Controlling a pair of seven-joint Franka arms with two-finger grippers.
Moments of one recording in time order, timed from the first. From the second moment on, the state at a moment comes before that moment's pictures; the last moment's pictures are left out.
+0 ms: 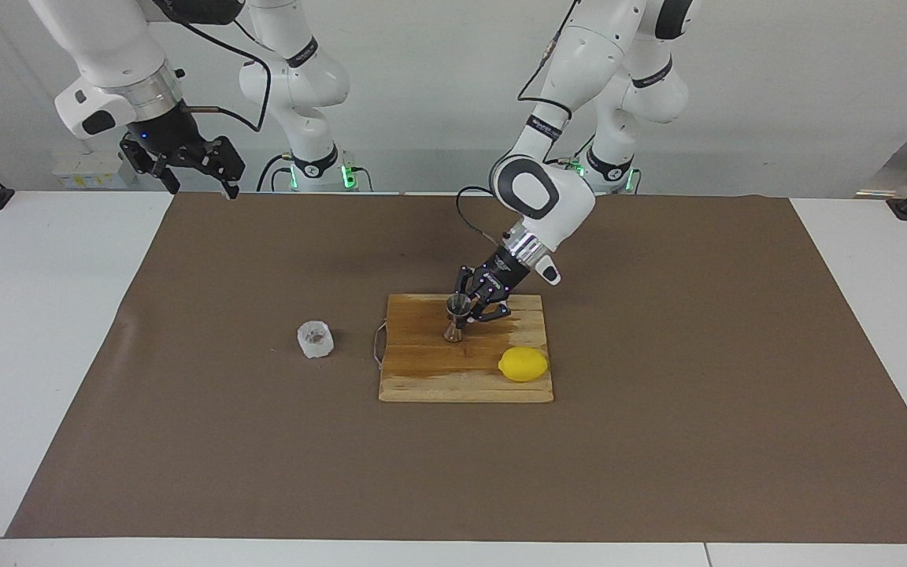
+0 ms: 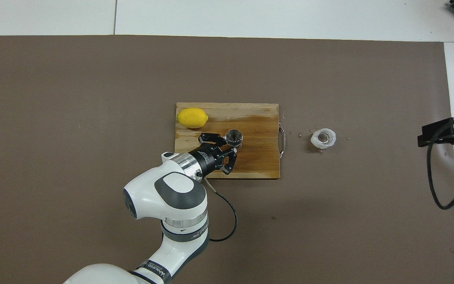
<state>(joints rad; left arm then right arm) -0.75 0.32 0.01 -2.02 -2.07 2.88 -0.99 -0.01 -0.04 -0.01 -1.56 0.01 1.45 0.09</state>
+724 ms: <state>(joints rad) -0.75 0.31 0.01 -1.98 -2.00 2.93 -0.97 -0.01 -0.04 -0.01 -1.56 0.01 1.45 0.09</state>
